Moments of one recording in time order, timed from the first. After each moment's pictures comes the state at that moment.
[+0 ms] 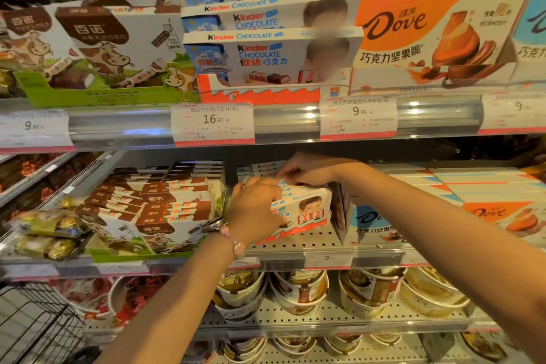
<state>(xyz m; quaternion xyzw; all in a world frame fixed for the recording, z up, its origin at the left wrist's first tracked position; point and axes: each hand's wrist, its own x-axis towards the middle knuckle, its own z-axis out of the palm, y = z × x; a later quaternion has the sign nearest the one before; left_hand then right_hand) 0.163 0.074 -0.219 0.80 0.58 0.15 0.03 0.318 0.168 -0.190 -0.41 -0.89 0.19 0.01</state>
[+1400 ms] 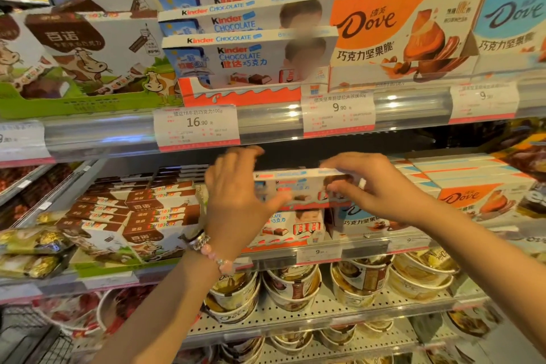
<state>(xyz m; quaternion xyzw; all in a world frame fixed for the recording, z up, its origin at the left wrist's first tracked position) 0.166 0.039 -0.191 0.74 0.53 0.41 -0.05 0.392 0.046 -0.175 -0.41 -0.86 0.06 0.31</state>
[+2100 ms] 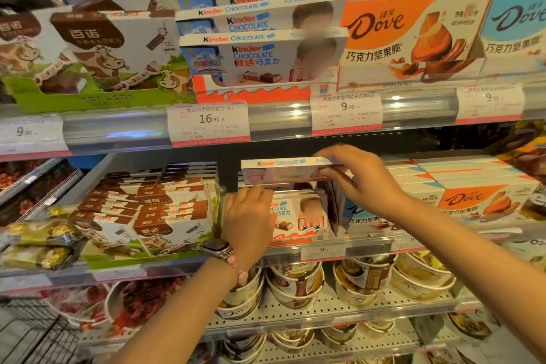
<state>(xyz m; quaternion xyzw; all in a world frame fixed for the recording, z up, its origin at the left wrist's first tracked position) 0.163 0.058 -0.255 0.77 0.57 0.24 -0.14 0.377 0.066 -0.194 -0.41 -0.84 -0.03 0.36</state>
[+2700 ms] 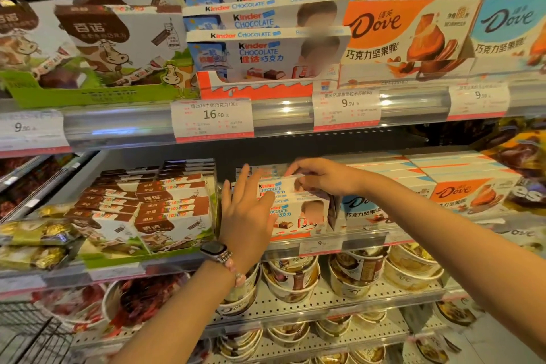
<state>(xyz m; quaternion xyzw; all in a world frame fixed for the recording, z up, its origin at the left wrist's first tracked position) 0.154 0.047 -0.254 0.79 0.54 0.26 -0.13 0.348 0.102 -0.196 -0.45 -0.82 0.31 0.16</state>
